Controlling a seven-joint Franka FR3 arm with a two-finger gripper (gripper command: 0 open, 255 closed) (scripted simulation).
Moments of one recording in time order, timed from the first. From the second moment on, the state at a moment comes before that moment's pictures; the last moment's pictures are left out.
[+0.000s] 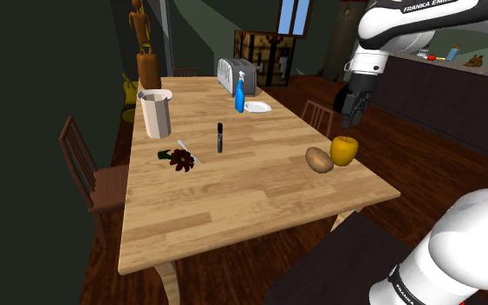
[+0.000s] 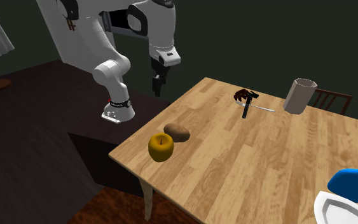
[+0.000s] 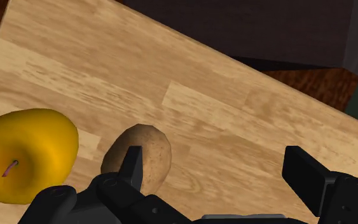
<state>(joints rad) -0.09 -0.38 -0.33 -2.21 -0.05 1.67 -0.47</state>
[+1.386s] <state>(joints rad) -0.21 0.22 -0.52 -1.82 0.12 1.79 -0.84</state>
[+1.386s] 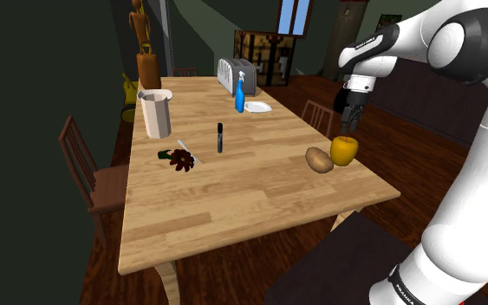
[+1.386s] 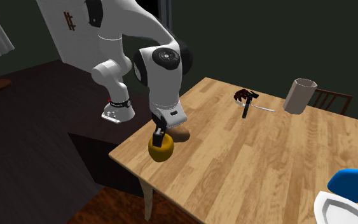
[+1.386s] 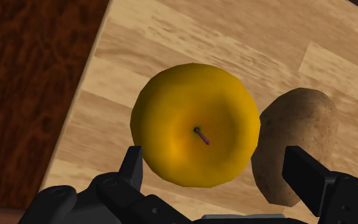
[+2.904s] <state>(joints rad) -0.21 0.21 -0.52 -1.85 0.12 1.80 -0.84</state>
